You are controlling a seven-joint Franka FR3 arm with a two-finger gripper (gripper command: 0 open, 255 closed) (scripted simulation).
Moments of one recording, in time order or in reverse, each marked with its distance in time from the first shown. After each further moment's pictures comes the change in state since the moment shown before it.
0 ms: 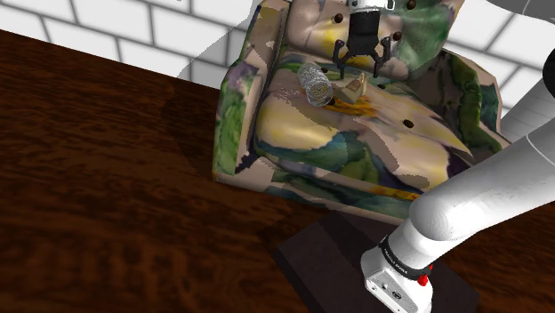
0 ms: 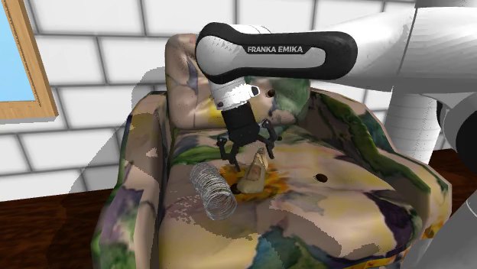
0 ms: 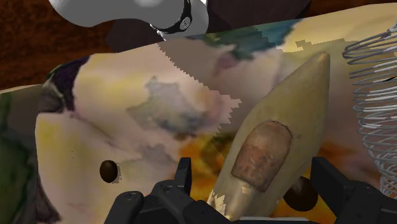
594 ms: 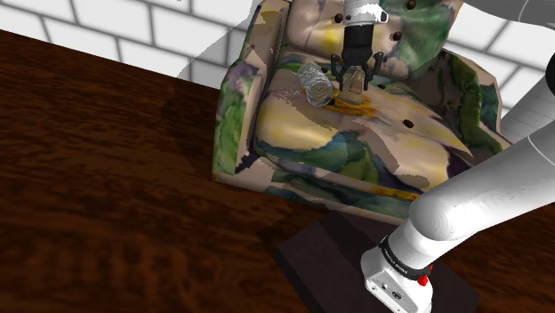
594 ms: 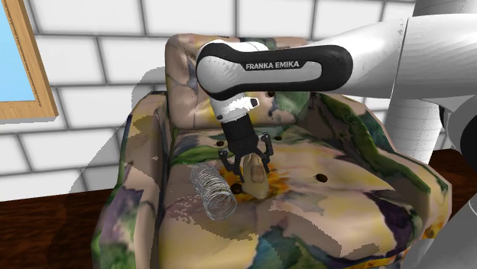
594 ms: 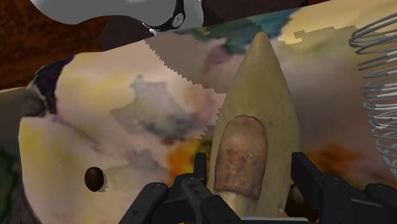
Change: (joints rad) arm -0.001 -0.012 0.000 -0.092 0.006 0.079 0.021
